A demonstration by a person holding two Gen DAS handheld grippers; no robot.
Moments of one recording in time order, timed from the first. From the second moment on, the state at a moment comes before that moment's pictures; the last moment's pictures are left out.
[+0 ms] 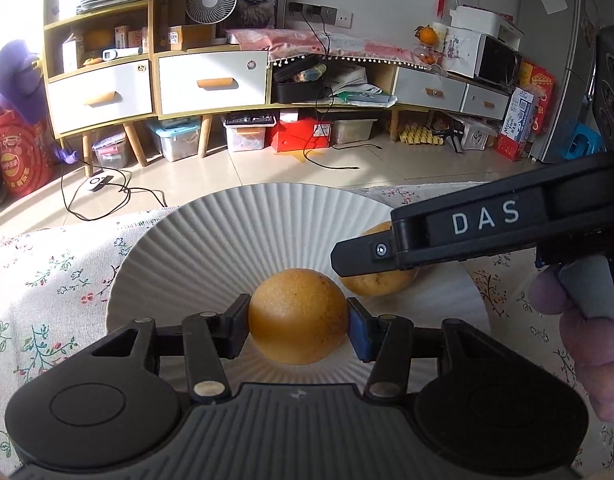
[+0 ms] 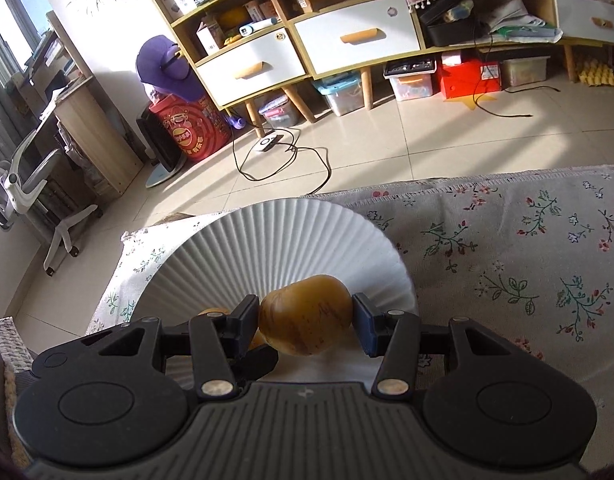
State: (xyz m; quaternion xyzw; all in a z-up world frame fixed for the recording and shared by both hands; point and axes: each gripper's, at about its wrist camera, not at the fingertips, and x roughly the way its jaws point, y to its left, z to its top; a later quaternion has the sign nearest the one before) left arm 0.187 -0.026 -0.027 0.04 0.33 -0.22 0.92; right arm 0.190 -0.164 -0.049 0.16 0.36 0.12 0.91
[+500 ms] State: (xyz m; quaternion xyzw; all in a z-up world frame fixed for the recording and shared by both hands) left arm 0.189 -0.025 -0.025 0.04 0.34 -0.23 0.91; right arm 0.185 -0.163 -0.044 0.15 0.36 0.13 0.91
